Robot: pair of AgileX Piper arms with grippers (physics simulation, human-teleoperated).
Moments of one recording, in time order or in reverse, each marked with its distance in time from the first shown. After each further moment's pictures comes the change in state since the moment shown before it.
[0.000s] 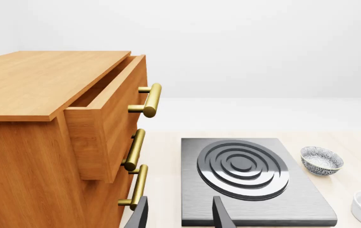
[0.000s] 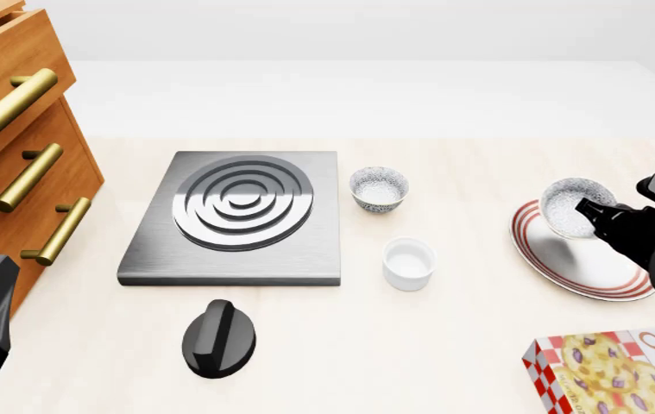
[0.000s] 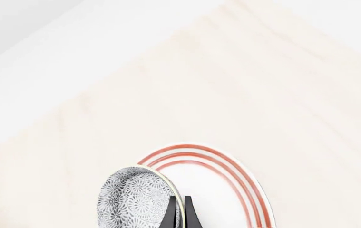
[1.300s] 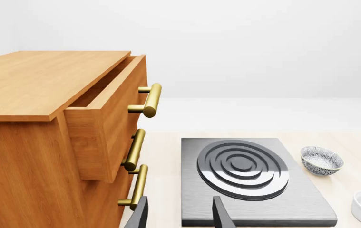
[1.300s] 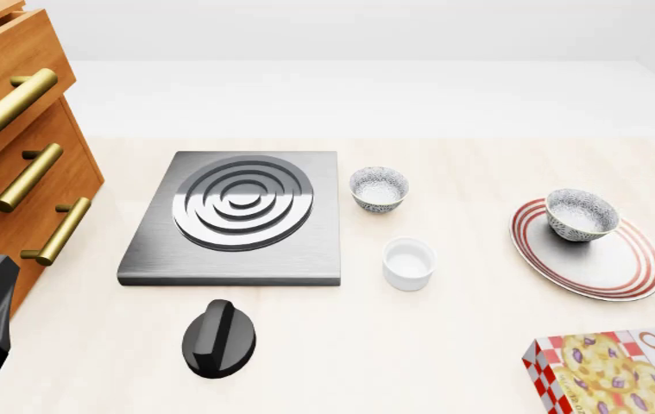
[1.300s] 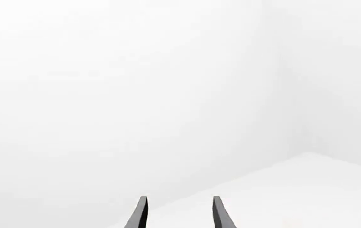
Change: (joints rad) left arm 0.000 0.000 0.000 0.000 0.000; right arm 0.013 -1.427 -0.295 0.792 -0.014
